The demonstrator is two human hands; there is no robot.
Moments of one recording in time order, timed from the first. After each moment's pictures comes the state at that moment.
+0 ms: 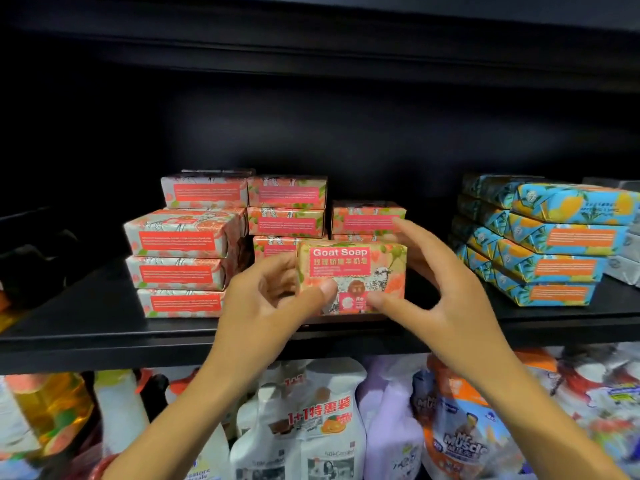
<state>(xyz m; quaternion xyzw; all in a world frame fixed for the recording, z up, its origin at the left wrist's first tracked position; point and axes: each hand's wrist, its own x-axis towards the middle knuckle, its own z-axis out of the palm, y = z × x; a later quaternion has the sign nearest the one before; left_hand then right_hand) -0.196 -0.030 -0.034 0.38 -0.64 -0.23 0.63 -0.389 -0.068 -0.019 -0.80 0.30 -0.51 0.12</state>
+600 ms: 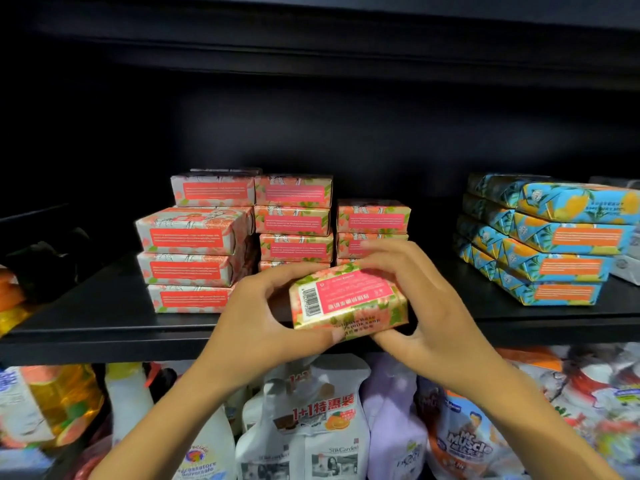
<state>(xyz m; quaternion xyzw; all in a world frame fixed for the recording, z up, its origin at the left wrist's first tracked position) -0.180 -0.022 -0.036 0.43 -0.69 -0.22 0.54 -0.384 -0.068 -0.027 -0.88 0.22 -0.42 0.02</state>
